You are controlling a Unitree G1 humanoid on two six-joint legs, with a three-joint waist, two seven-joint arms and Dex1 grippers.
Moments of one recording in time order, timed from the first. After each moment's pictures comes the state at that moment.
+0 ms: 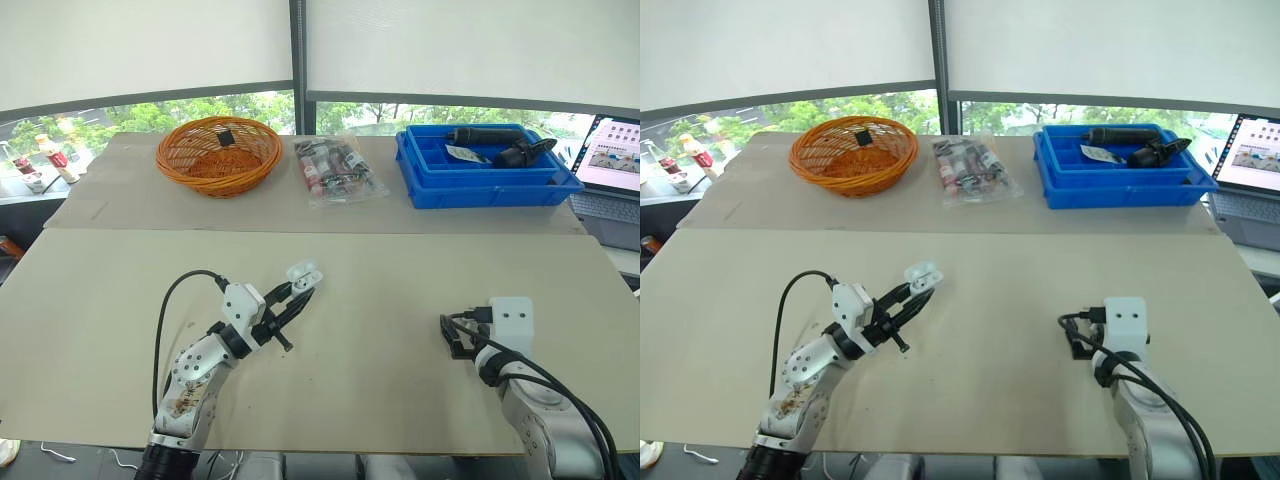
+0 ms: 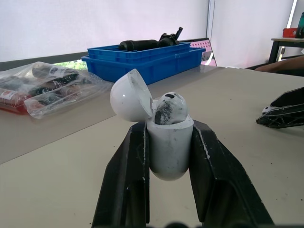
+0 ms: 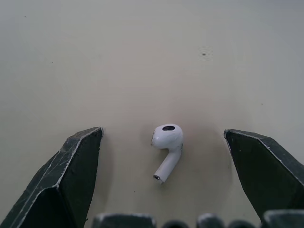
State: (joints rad) left arm -0.08 0.28 -0.07 -0.14 -0.30 -0.09 -0.70; right arm 0.08 -0.27 -0.22 -0.56 0.20 0.84 0.07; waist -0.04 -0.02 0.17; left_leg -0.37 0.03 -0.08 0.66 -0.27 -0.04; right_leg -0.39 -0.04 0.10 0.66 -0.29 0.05
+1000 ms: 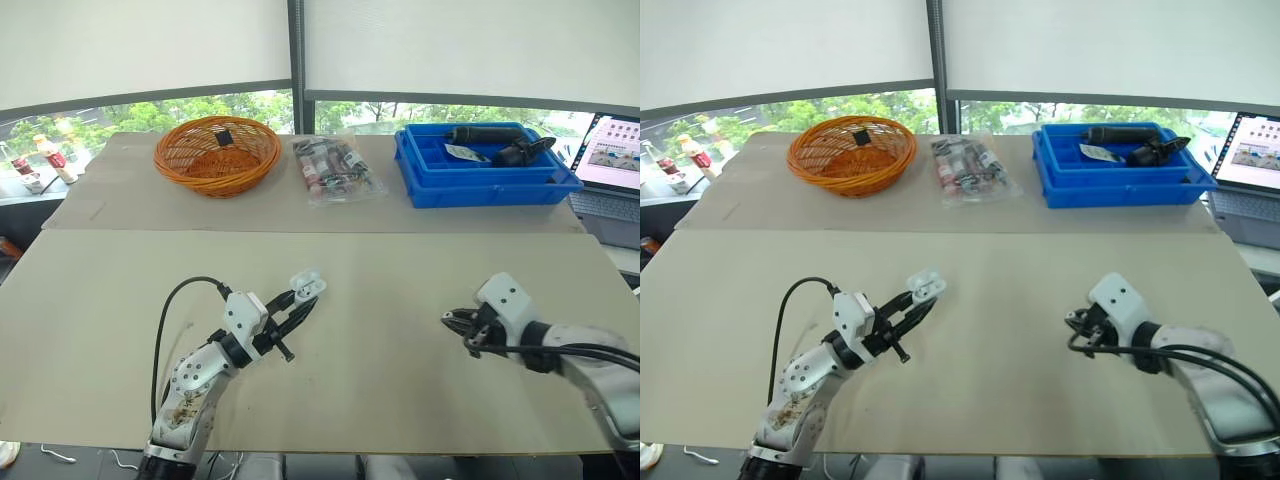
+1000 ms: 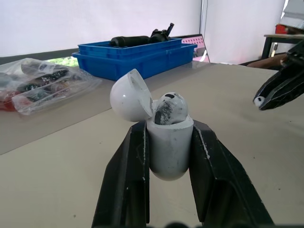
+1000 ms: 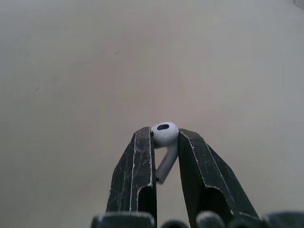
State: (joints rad) left arm 0.00 0.31 -0.09 -0.23 -0.30 -0.08 -0.69; right arm 0.01 -0.99 -0.10 -0.37 0.29 0.53 0.94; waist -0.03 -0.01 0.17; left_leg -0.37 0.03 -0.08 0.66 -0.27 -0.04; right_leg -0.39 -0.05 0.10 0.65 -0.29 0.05
